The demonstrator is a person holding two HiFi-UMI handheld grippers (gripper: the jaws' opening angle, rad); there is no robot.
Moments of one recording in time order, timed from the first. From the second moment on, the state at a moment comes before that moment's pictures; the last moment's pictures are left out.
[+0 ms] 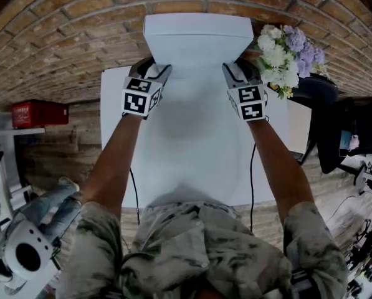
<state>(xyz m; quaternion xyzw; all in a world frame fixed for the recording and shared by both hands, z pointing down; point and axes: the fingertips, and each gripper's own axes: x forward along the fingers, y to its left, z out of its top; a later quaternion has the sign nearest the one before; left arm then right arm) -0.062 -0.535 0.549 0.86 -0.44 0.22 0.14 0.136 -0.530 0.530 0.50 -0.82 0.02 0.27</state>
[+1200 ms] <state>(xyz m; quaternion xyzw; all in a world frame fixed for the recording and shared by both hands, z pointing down) -0.079 -0.518 0.541 0.83 -0.49 0.23 0.13 0.145 -0.514 0.533 0.52 -0.82 0.10 0.22</state>
